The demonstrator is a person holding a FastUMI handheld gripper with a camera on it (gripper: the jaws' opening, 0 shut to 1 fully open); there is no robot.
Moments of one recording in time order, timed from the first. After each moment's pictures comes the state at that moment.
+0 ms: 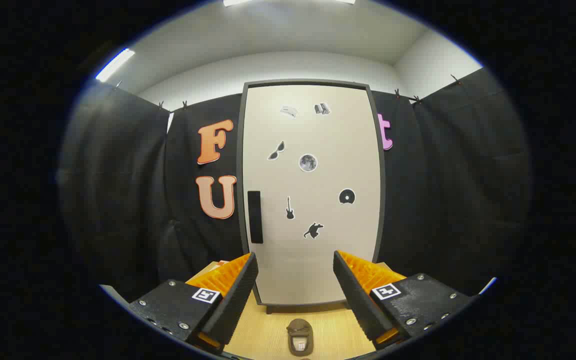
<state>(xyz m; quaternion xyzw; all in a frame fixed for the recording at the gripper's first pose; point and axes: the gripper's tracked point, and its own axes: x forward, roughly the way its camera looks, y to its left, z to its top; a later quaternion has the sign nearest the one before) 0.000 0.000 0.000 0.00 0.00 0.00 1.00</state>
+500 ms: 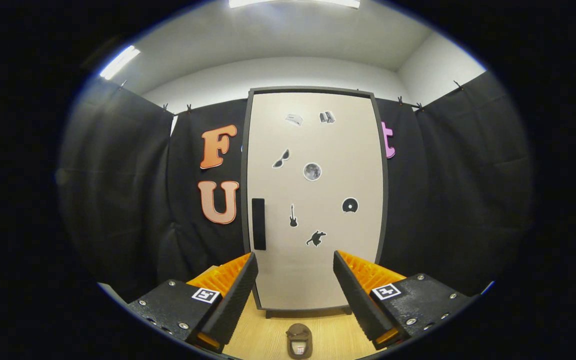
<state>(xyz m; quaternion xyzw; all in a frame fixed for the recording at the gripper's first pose) 0.001 0.005 0.012 0.00 -0.02 0.00 1.00</state>
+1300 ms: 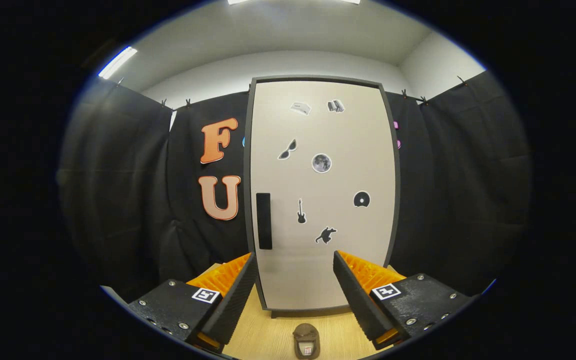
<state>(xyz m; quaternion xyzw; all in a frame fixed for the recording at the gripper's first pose) 0.036 0.030 0.003 0.00 0.00 0.01 1.00</state>
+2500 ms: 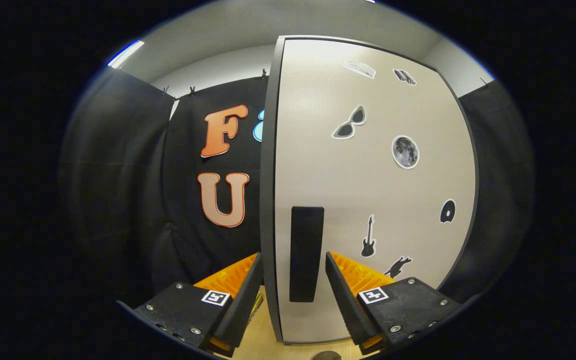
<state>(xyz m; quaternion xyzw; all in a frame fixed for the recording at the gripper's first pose) 0.209 0.111 0.003 -0.01 0.00 0.03 1.00</state>
